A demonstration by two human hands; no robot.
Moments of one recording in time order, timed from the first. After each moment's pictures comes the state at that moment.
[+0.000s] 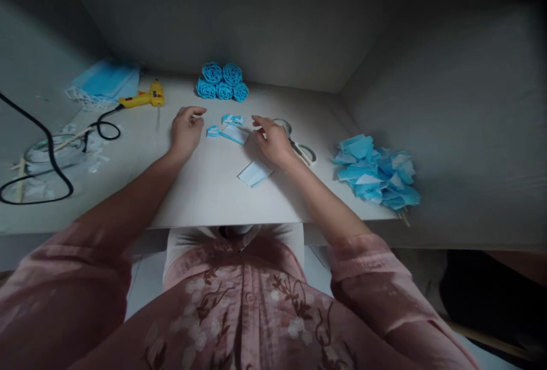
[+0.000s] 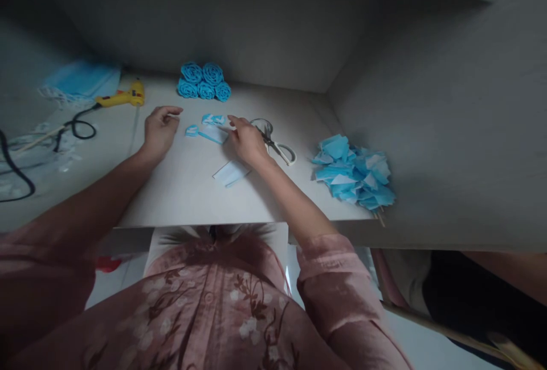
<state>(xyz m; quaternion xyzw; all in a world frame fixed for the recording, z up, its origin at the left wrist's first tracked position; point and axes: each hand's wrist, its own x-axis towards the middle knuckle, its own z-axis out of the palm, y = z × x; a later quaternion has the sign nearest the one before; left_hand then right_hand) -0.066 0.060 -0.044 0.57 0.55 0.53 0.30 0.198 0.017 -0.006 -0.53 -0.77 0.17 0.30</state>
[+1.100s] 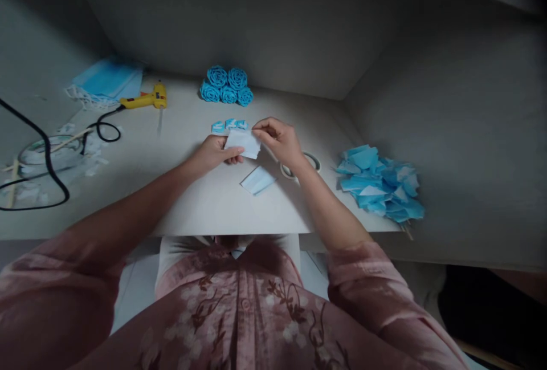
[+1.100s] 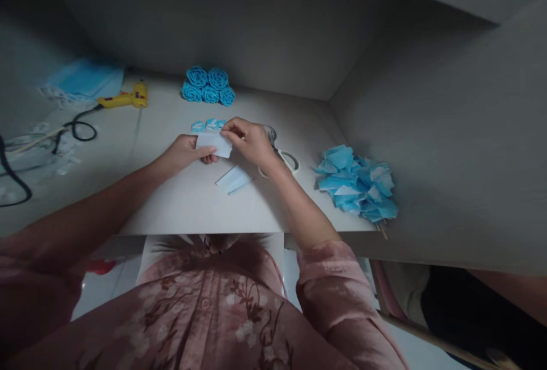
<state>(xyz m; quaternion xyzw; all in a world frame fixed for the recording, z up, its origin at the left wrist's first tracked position) -0.021 0.006 -0.020 0.62 0.42 0.40 0.53 0.201 0.024 0.006 -0.37 -0.78 0.28 0.42</state>
